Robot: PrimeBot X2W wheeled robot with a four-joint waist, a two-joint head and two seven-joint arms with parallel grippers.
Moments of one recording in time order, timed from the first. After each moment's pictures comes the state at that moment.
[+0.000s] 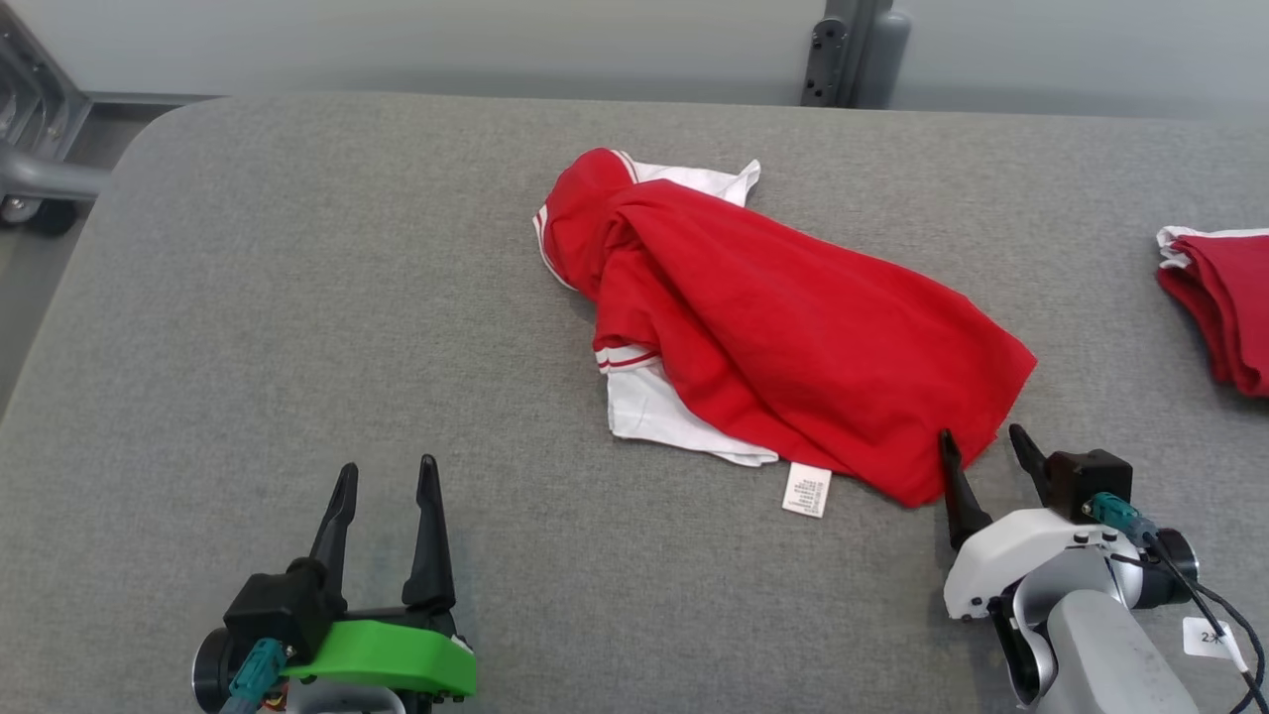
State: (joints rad) left arm -0.02 0.05 -0.19 0.15 -0.33 0.02 -0.26; right arm -0.28 -0.05 -0.06 0.63 0.05 0.13 -0.25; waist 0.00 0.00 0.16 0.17
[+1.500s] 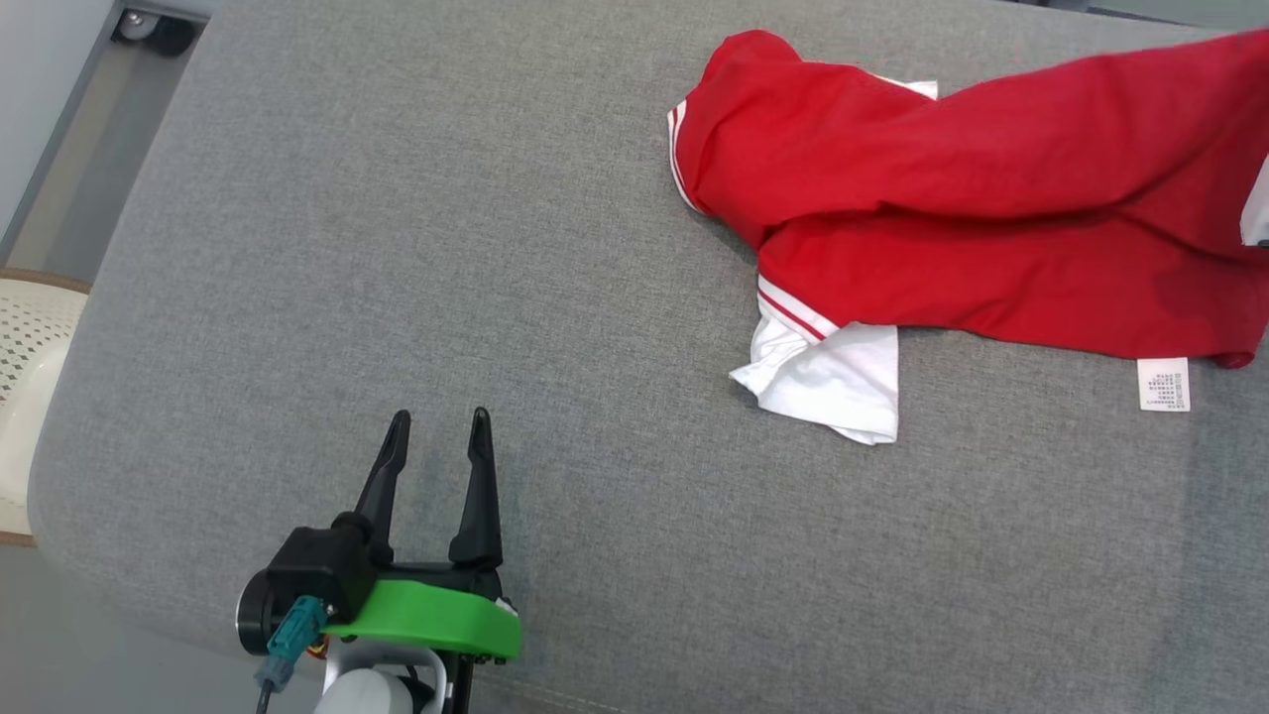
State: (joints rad) left arm -0.09 0.05 -0.29 0.13 -0.37 0.04 -0.26; right arm -0.92 -0.41 -0.15 0.91 -0.08 0.13 -0.13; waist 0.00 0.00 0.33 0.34
